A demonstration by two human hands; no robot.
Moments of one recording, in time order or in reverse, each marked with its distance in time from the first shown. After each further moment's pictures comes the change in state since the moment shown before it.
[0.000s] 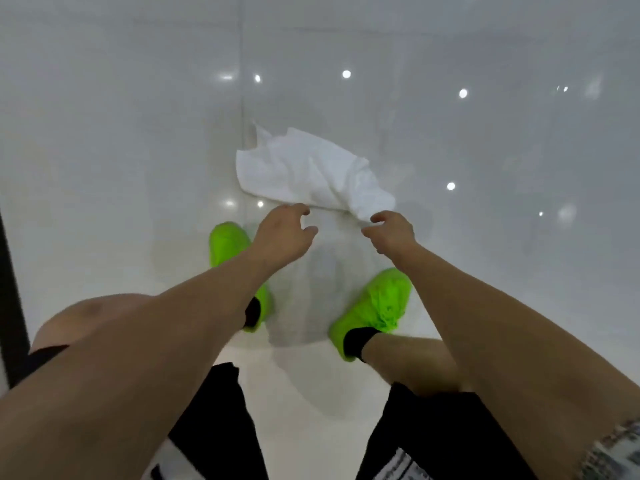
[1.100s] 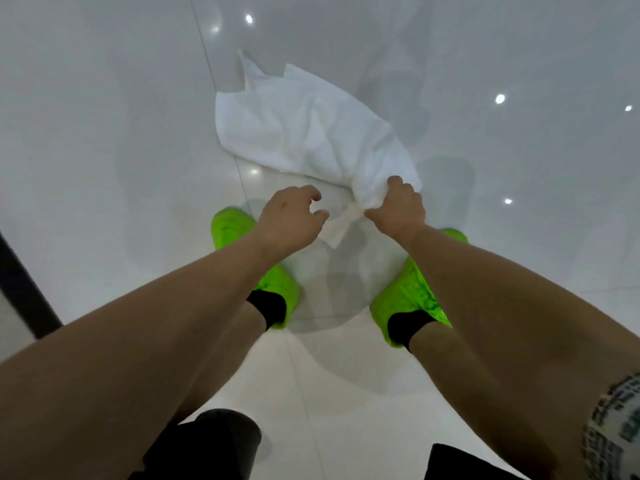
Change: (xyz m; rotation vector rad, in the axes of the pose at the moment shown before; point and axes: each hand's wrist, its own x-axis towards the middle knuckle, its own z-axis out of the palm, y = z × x) left_hand 0.079 -0.042 0.055 0.209 -0.140 0.022; right_hand 0.118 0.072 0.108 -0.229 0.077 -0.027
